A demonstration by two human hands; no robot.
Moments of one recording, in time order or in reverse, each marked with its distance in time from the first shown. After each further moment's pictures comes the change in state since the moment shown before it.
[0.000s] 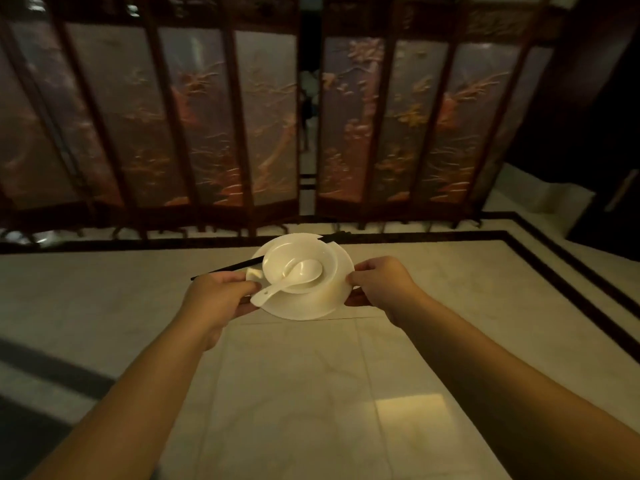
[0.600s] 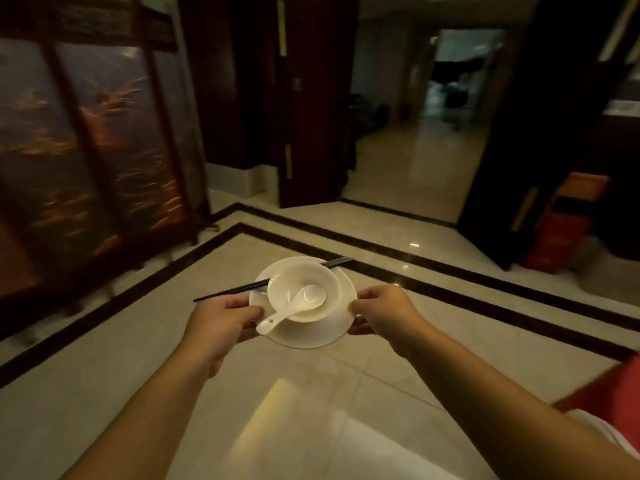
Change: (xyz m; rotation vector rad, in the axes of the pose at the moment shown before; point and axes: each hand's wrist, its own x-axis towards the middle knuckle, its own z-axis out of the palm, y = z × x) left_hand 0.036 0.039 0.549 0.231 -1.042 0.134; right_hand 0.018 0.168 -0.403 0.292 0.826 0.275
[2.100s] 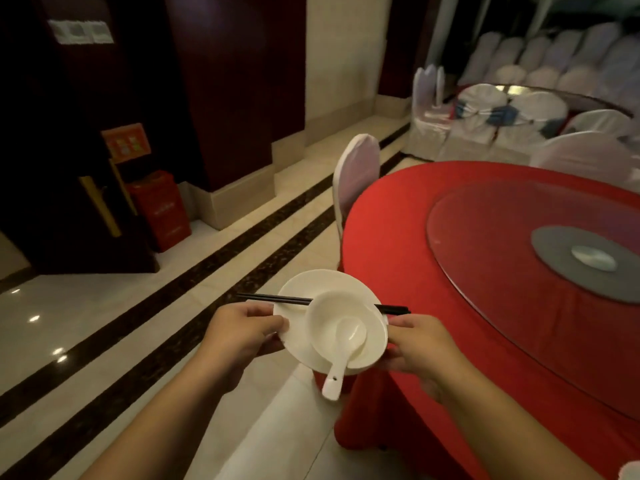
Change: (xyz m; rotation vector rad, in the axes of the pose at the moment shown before) left_hand 0.313 0.109 0.930 0.369 -1.427 -0.050; right_hand 0.252 0.188 -0.575 0.747 1.388 0.387
